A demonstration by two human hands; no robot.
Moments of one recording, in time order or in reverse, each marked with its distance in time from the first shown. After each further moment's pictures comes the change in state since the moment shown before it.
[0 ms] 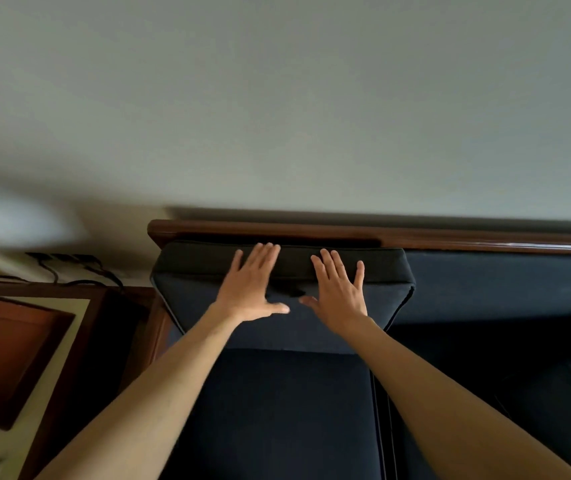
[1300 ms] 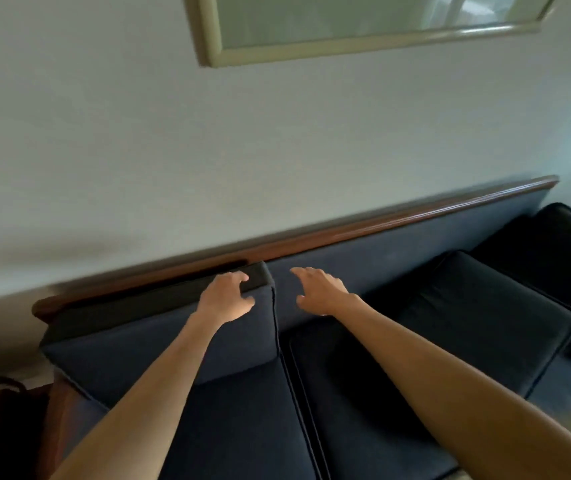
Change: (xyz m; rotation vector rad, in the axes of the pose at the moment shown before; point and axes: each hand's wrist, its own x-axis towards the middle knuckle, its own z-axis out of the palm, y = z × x) left_hand -0.015 0.208 -0.097 -0.349 -0.116 -0.026; right_hand -0.147 0.160 -0.141 0.277 -0.144 0.211
